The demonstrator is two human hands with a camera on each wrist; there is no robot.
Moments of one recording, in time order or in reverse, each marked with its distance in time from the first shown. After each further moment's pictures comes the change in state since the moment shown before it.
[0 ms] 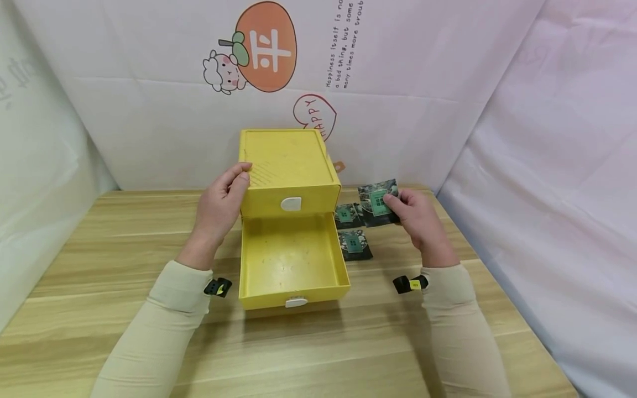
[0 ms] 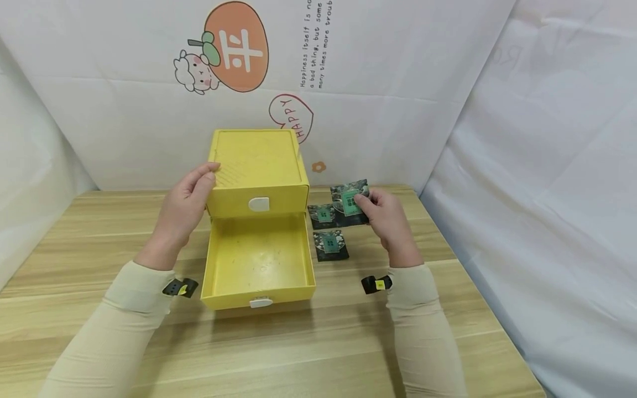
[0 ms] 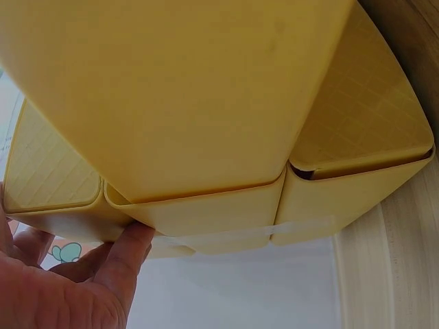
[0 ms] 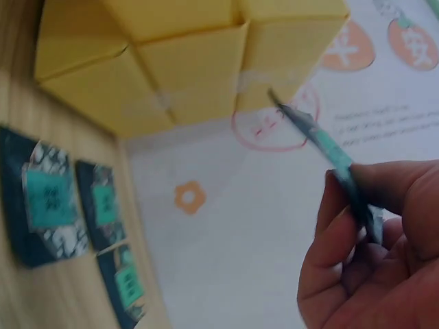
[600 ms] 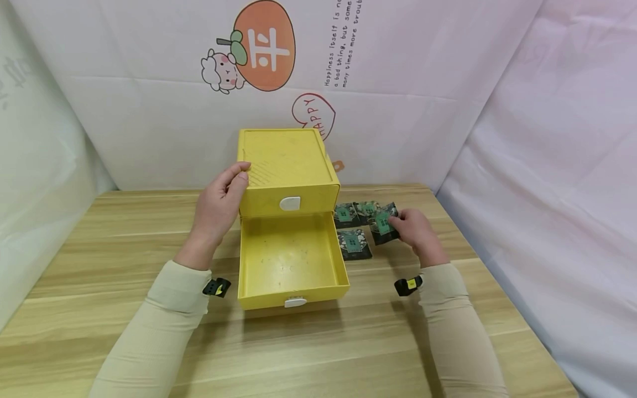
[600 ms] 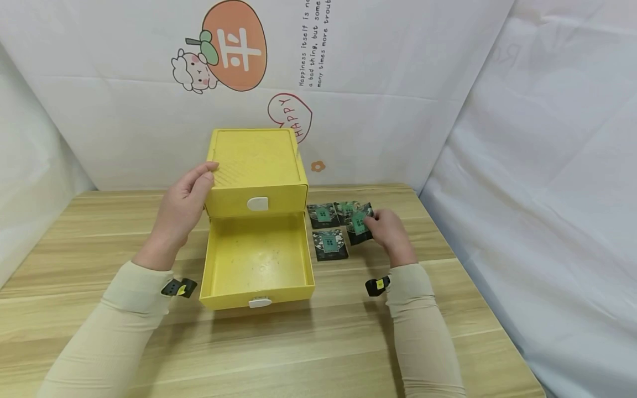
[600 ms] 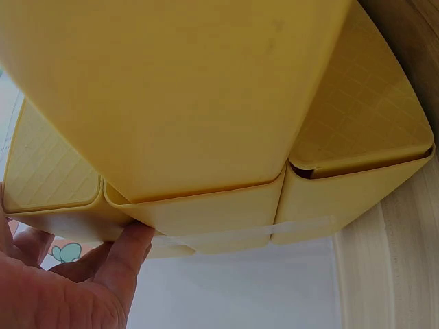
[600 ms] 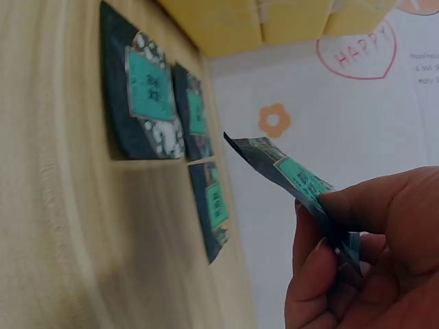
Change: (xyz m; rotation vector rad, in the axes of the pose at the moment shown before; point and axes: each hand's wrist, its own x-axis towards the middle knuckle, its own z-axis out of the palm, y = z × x) left_hand 0.001 -0.003 0.001 -0.002 0.000 0.001; right_hand 0.023 0.069 -0.005 -0.329 -0.081 0.176
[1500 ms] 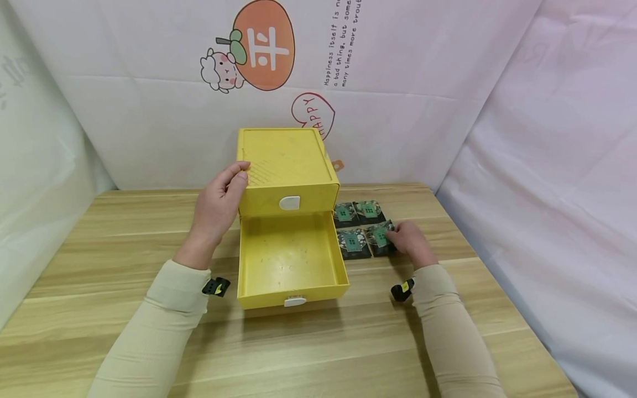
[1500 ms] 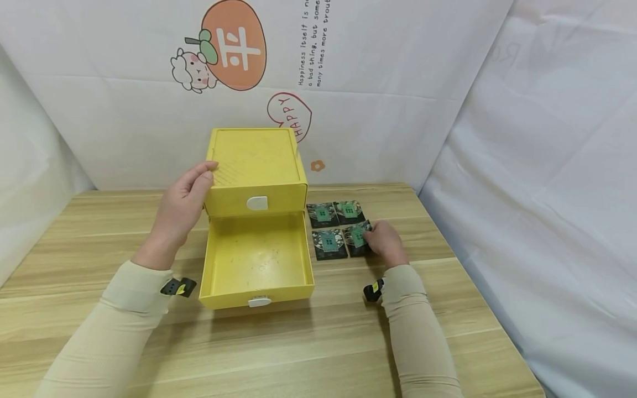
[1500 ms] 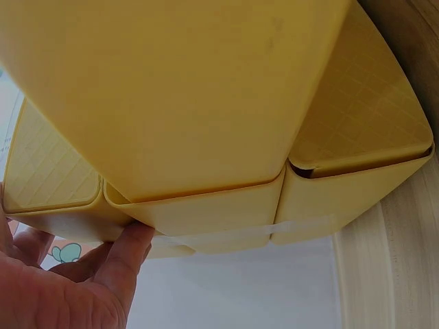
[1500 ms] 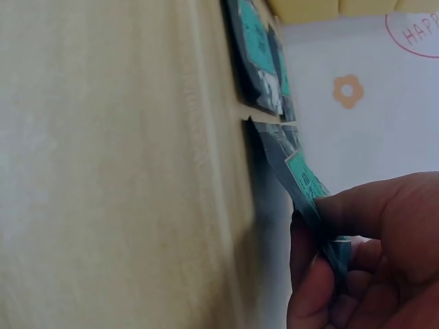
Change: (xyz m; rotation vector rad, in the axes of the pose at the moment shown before) left_hand 0.000 0.001 0.001 -0.007 0.003 0.005; right_hand 0.016 0.033 0.021 -0.245 -0.057 0.108
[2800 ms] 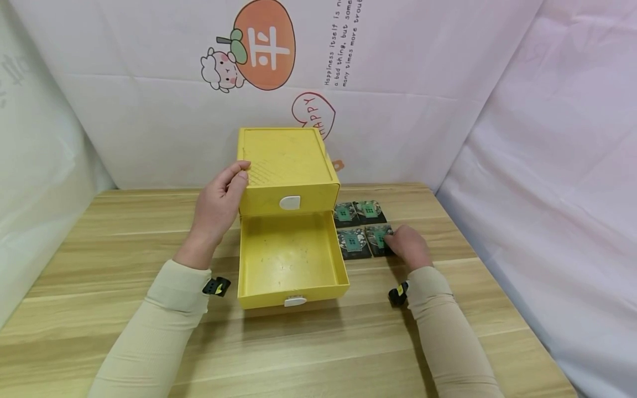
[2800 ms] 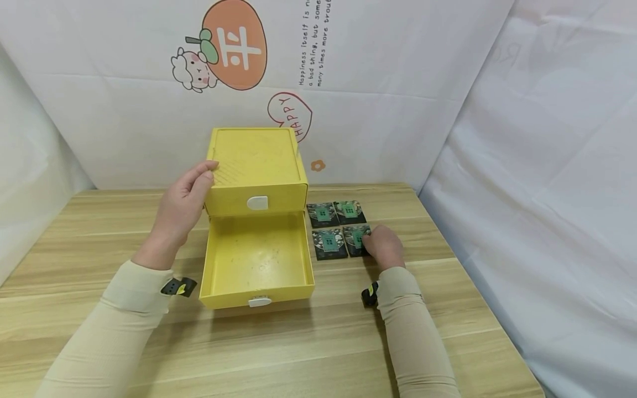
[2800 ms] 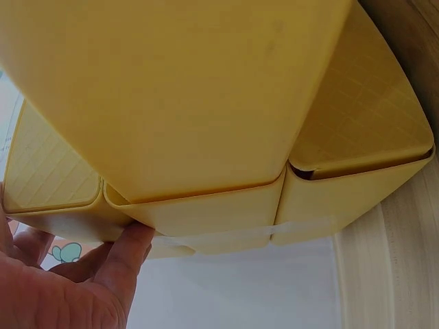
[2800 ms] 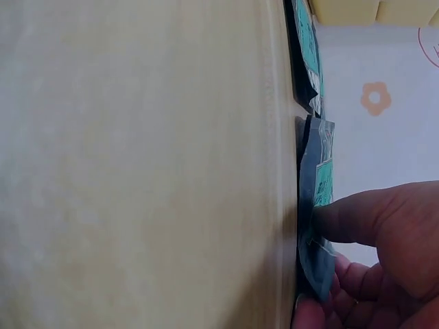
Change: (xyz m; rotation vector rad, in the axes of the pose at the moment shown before) left_hand 0.000 0.000 0.000 -0.009 -0.006 -0.008; right_hand -0.001 -0.003 0.011 -0.214 0.031 0.079
